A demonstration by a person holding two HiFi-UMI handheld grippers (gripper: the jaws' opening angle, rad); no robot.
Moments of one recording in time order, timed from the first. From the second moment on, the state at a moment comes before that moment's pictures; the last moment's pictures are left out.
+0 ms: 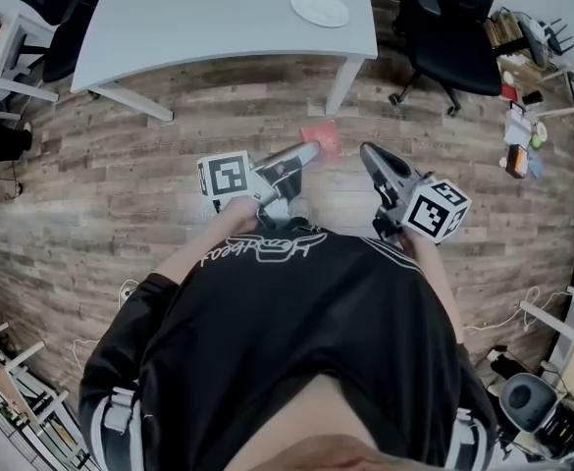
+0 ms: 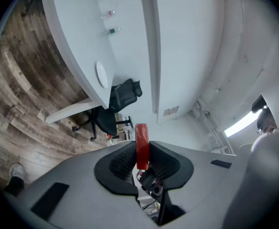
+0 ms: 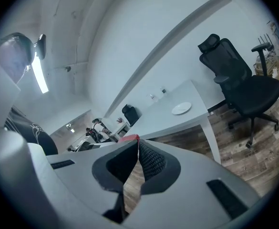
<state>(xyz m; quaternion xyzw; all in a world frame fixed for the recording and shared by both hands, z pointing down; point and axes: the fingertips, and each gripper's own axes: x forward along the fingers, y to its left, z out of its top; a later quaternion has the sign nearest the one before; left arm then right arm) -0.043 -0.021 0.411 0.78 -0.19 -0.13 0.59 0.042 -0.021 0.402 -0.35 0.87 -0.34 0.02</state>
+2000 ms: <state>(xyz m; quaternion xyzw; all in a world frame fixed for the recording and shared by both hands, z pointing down) -0.027 -0.317 0.427 0.75 -0.27 -0.15 0.59 0.053 -0.332 0.426 -0.28 0.89 -0.36 -0.05</state>
